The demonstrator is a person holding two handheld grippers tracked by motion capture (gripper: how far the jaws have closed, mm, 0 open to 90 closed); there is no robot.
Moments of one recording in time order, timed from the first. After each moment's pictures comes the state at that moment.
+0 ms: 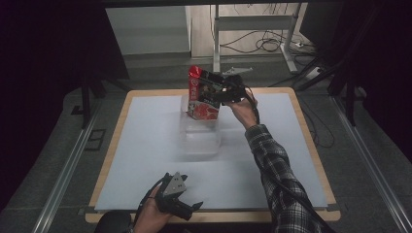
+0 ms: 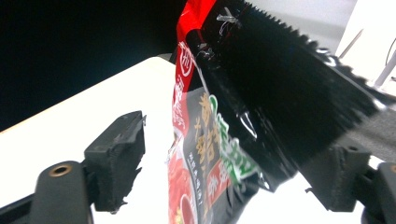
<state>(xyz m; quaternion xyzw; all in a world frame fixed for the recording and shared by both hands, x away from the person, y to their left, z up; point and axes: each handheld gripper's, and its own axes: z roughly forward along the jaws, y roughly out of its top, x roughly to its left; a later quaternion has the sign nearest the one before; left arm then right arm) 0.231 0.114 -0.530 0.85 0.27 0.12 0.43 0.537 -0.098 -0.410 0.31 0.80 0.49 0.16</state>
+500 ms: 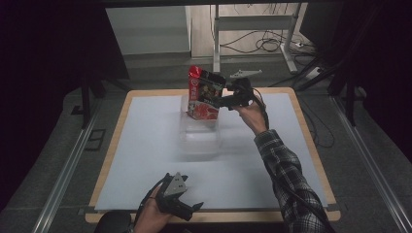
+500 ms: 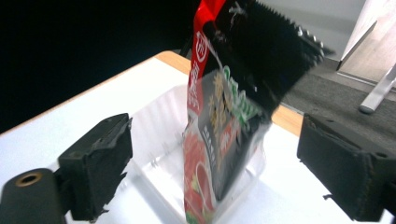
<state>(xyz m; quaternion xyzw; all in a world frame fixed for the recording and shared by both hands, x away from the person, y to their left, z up) 0.231 0.113 -0.531 0.86 0.27 0.12 0.42 0.513 -0.121 -0.400 0.31 0.80 0.49 0.14</state>
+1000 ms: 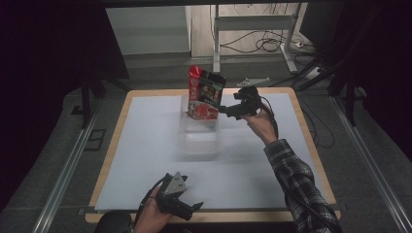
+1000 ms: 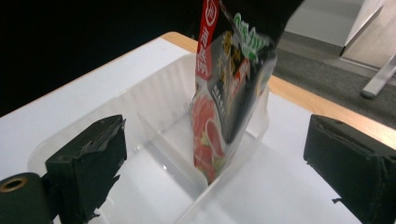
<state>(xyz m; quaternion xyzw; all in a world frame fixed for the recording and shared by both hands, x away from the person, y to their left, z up) 0.232 0.113 -0.530 0.86 0.28 0.12 0.42 0.484 -0.143 -0.404 0.31 0.81 0.47 0.13</state>
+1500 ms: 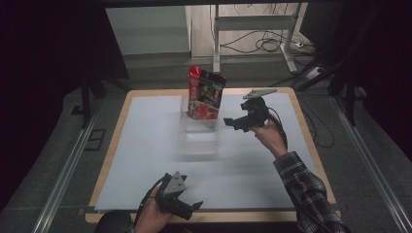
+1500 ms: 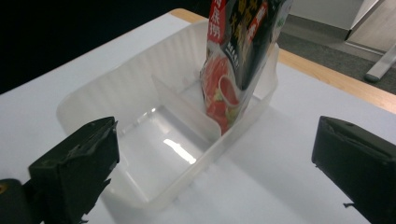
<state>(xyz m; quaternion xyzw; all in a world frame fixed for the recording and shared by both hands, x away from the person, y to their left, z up) 0.233 0.115 -0.530 0.85 0.29 0.12 0.42 0.449 -0.164 -0.412 0.31 0.83 0.45 0.12</state>
